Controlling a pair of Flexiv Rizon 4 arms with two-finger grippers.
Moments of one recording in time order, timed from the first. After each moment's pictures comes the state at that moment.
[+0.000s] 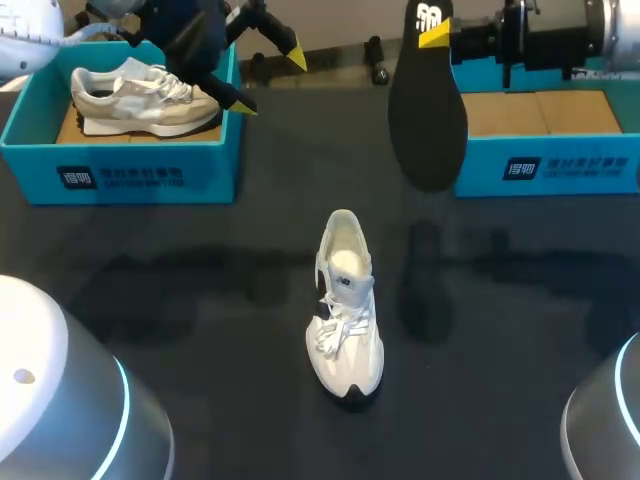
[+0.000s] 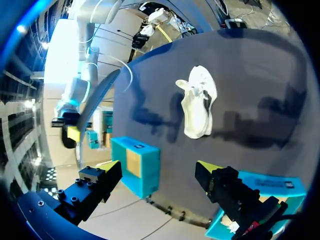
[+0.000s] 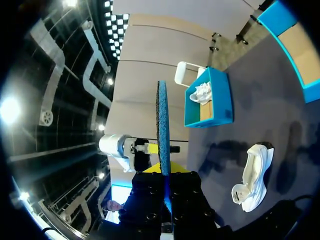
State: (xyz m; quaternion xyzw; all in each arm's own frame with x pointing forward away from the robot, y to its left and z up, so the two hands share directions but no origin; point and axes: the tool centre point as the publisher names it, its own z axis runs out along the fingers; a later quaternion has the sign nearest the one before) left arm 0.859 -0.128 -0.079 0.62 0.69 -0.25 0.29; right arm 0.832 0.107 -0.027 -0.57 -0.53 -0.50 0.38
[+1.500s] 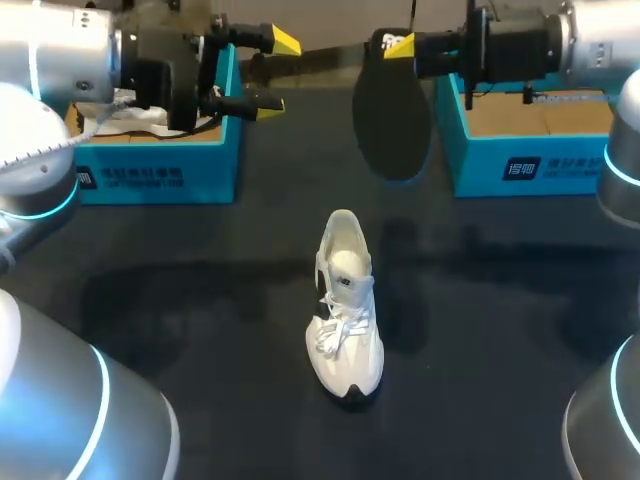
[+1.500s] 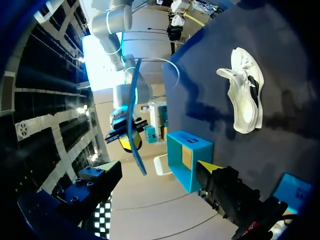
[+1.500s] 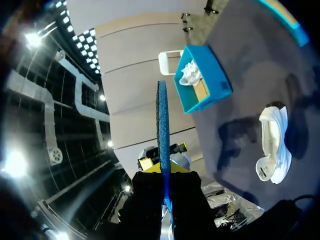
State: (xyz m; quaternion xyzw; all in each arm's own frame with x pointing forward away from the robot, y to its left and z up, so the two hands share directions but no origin) left arm 0.840 -0.141 -0.068 0.54 0.57 -0.38 0.48; right arm 0.833 0.149 -0.043 -0.63 -0.42 -0.42 0.50
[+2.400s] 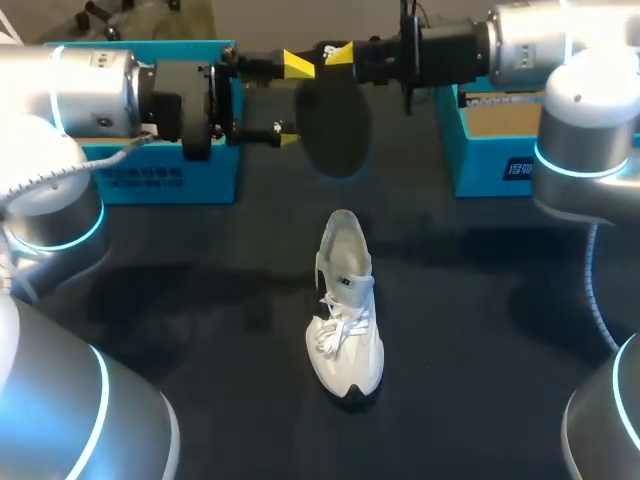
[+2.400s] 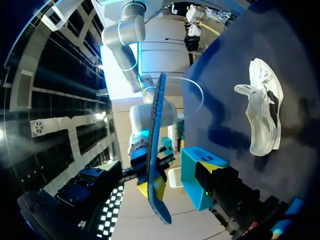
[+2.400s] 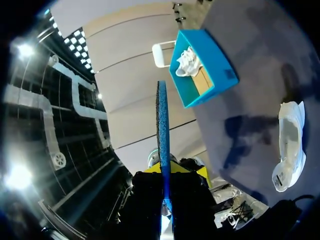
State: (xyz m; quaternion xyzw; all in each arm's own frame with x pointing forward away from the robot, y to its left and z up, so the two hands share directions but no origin) left arm 0.809 -0.165 -0.077 0.52 0.52 -0.46 0.50; right arm 0.857 0.218 -0.062 -0.62 -0.41 -0.39 0.54
